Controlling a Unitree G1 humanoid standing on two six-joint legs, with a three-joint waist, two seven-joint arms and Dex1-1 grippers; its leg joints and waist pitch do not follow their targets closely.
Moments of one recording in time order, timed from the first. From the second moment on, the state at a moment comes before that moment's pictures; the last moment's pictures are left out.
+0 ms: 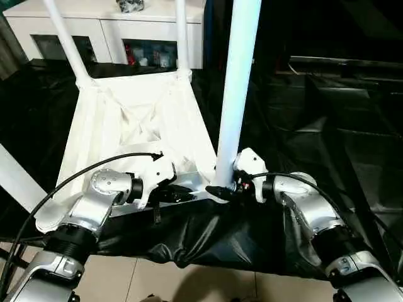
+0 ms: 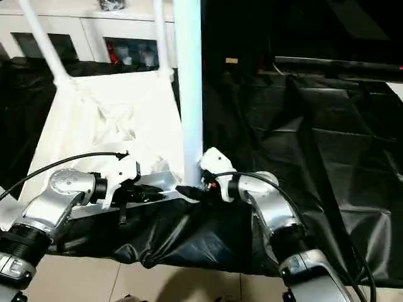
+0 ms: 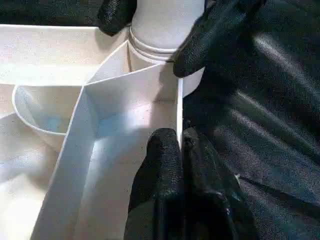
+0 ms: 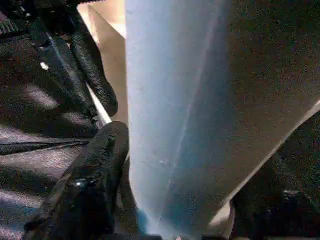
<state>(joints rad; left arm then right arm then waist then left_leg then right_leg) -0.47 0.43 -0.25 0.49 -0.04 0.06 -1.18 -0.51 -0.26 0.24 0.58 0.04 -0.01 0.96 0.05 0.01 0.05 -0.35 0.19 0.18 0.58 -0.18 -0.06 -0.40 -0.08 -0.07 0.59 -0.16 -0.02</state>
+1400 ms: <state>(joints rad) -0.44 0.32 -0.25 0.44 0.02 0.07 -1.05 -0.51 -0.28 0.20 0.64 0.04 -0.05 0.99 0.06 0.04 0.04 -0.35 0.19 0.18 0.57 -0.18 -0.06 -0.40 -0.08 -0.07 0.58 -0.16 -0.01</state>
